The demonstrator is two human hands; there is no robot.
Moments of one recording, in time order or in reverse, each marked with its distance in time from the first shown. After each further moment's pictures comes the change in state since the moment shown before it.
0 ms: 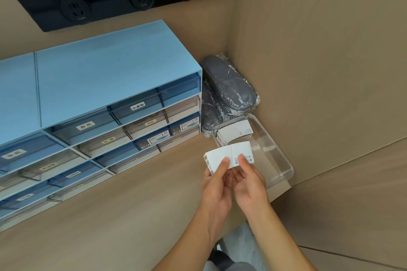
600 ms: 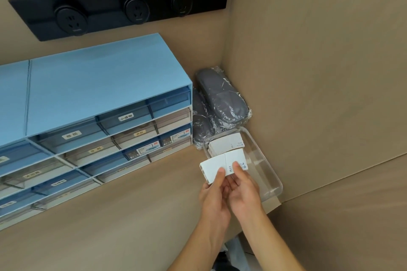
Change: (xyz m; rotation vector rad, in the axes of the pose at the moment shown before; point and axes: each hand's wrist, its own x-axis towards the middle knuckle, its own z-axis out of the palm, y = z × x) left_hand 0.005 -0.029 0.024 -0.024 0.135 0.047; right_hand 0.021 -0.023 -0.001 -0.033 0.035 0.056
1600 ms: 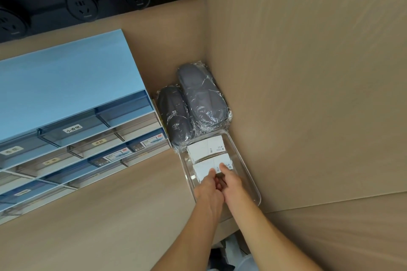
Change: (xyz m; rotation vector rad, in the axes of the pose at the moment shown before) left_hand 0.091 -0.058 0.063 0.114 0.410 -0.114; right_hand 0.114 -0.044 -0.026 -0.311 0.234 0.256
